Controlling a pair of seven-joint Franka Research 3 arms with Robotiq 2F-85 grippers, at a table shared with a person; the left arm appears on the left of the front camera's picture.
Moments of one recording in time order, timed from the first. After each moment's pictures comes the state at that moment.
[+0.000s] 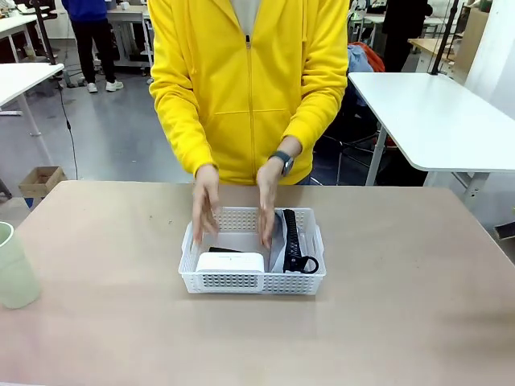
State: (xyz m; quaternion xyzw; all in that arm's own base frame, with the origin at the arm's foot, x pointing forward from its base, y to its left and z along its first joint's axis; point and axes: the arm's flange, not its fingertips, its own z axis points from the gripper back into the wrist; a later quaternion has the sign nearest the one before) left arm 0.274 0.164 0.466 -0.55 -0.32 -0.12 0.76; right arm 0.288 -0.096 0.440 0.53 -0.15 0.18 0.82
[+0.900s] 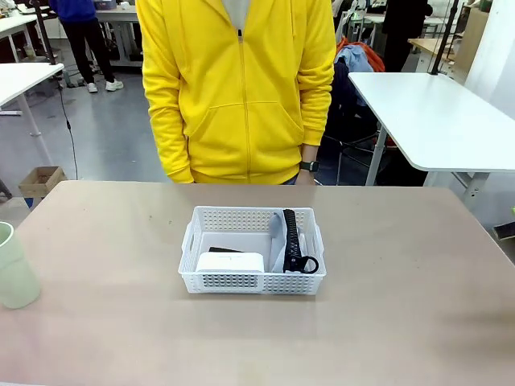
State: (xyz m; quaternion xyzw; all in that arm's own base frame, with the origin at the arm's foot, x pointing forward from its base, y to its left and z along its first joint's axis) left arm 0.274 0.164 0.466 -0.55 -0.32 -0.12 0.76; right arm 0.289 -0.095 0.439 0.53 -0.14 0.18 0.82
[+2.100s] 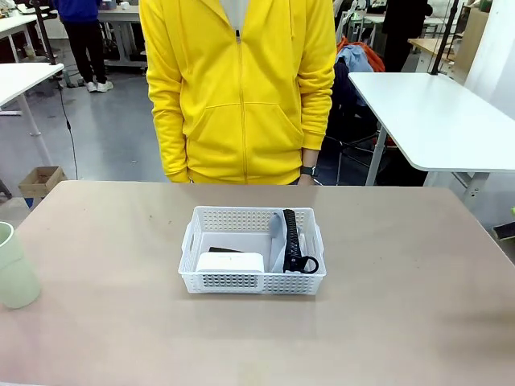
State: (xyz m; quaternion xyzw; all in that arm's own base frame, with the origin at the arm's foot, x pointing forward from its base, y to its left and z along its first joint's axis) left arm 0.248 0.237 0.454 -0.52 -0.32 -0.11 0.79; right arm 0.289 -0.095 0.438 0.53 -0.14 0.18 0.82
